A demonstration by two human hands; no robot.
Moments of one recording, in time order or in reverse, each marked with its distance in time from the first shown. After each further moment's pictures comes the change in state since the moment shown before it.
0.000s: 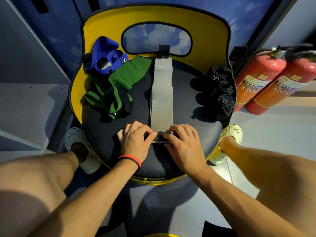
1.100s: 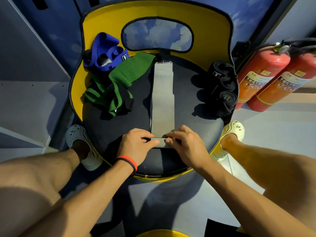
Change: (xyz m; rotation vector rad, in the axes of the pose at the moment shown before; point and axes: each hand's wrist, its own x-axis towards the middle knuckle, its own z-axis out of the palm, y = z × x) left_hand -0.015 0.010 -0.028 -0.391 -0.225 -0.237; right_hand 0.009 0.002 -0.015 0.412 -0.253 0.268
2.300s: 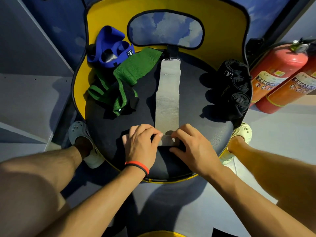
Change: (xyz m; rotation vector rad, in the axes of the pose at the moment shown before) left_hand 0.006 -0.003 0.019 0.406 0.196 0.128; right_hand 0.003 0.000 -0.003 -0.194 -0.019 -0.158
